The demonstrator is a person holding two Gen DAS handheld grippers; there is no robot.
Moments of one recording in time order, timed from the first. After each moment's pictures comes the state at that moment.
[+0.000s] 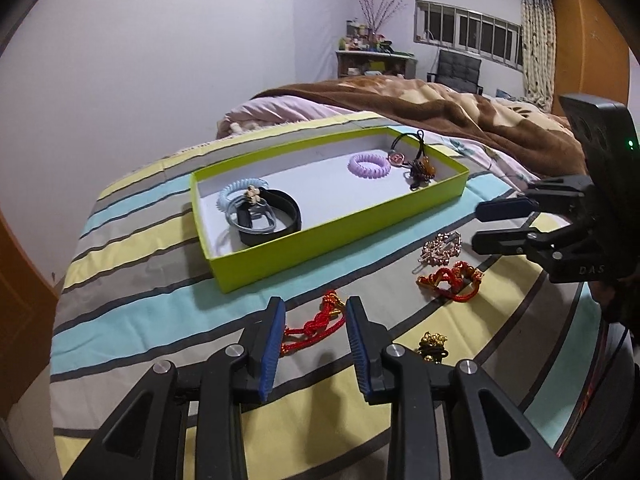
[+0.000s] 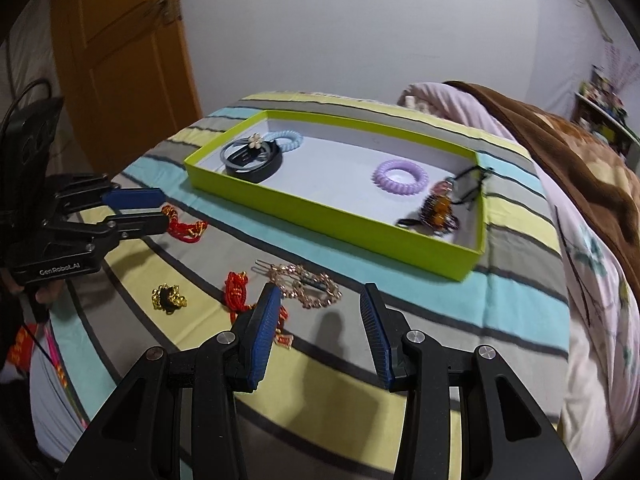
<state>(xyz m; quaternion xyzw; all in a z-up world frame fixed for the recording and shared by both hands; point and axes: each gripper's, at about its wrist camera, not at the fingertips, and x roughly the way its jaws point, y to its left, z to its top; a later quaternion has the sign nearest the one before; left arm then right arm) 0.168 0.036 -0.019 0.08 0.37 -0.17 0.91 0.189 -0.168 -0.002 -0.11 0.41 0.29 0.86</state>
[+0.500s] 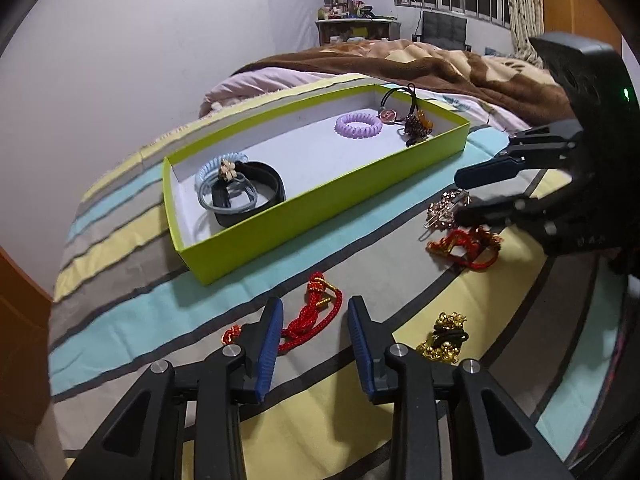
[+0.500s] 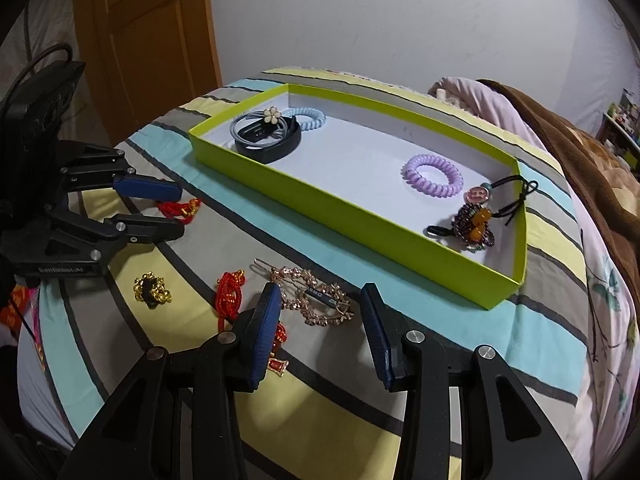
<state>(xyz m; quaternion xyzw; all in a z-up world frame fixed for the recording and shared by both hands) 0.178 0.017 -0.037 0.15 0.41 -0.17 0.88 0.205 -0.152 -0.020 -0.15 0.43 0.31 0.84</state>
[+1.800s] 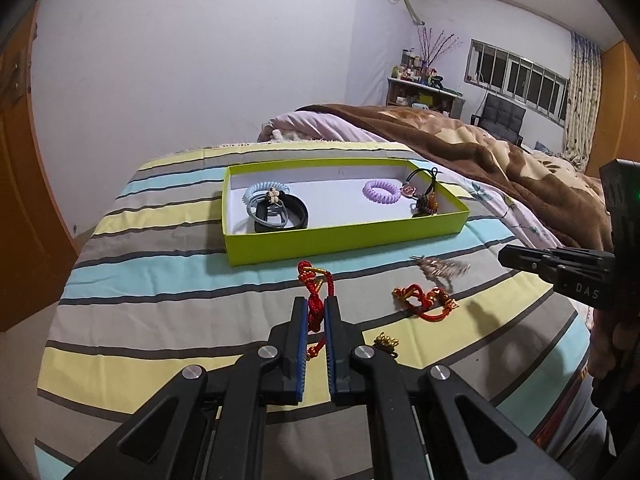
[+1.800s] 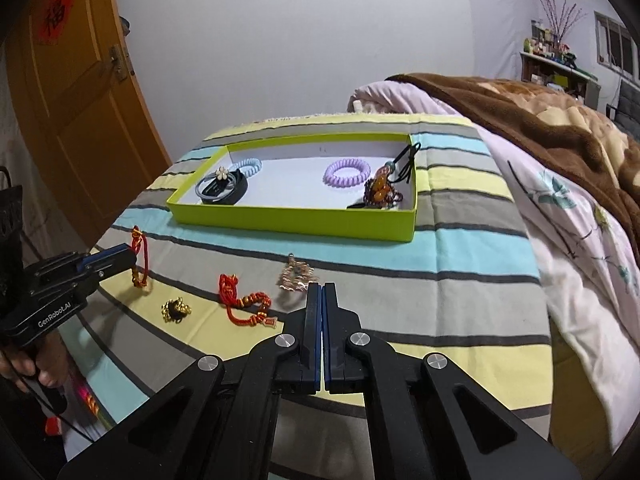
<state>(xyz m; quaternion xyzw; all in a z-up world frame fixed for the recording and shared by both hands) 0.126 0.028 0.000 -0.01 0.35 -0.09 0.93 0.161 -0.211 0.016 0.00 0.40 0.21 0.89</state>
